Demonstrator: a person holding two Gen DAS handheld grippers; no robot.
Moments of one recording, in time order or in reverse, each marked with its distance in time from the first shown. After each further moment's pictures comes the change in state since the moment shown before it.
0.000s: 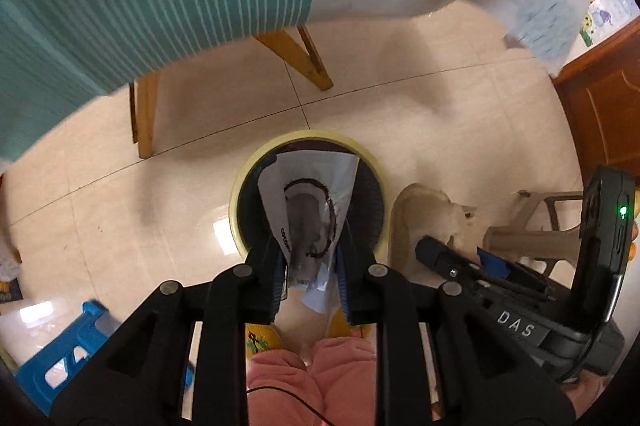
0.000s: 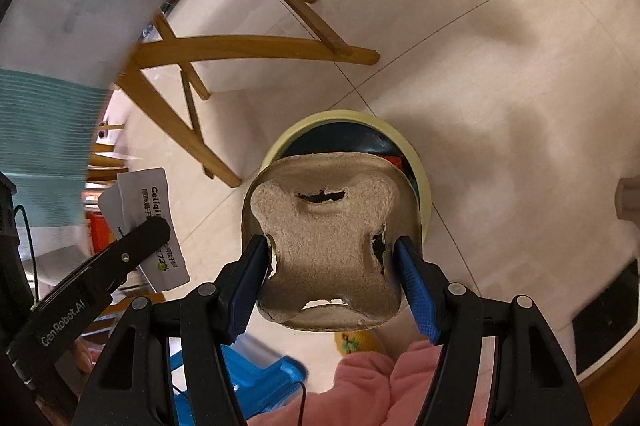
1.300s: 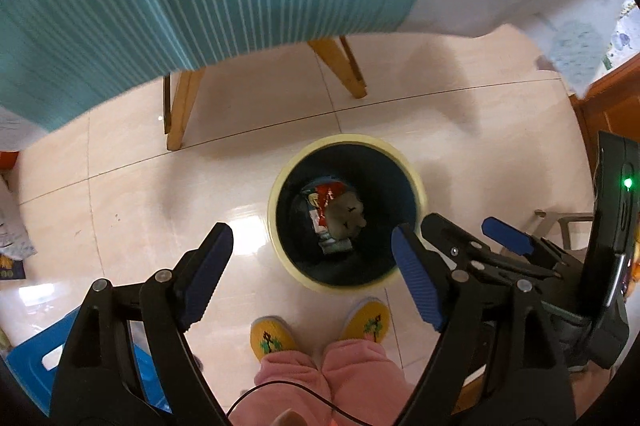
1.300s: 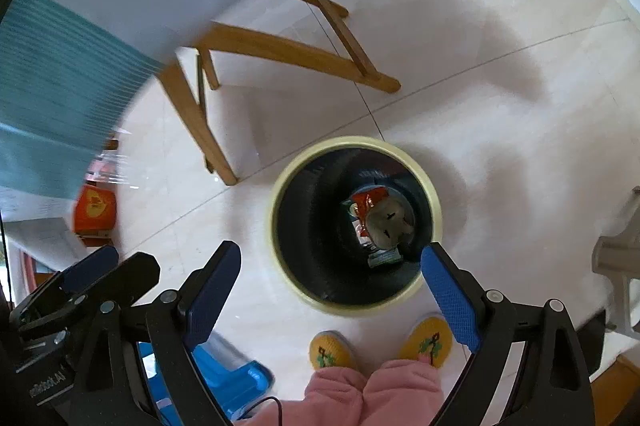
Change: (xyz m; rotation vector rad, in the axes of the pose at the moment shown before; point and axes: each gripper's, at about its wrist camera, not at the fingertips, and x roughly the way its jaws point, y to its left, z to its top) left arm -0.038 0.030 -0.011 -0.079 -0.031 0.055; right arm -0.053 0.082 0.006 -0.174 -0.060 -0.070
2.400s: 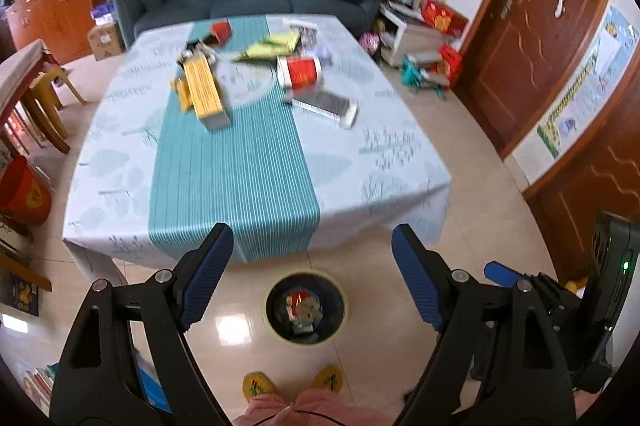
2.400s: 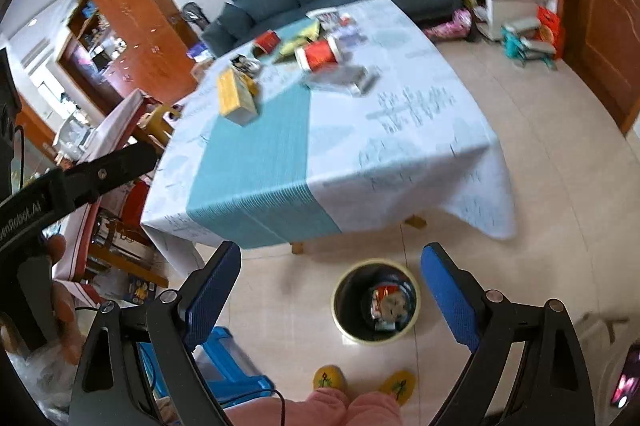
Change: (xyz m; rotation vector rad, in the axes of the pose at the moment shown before) left arm -0.393 -0.047 0.059 -0.041 -0.442 -0.036; right arm -0.363 0.099 0.034 -0.318 -0.315 0.120
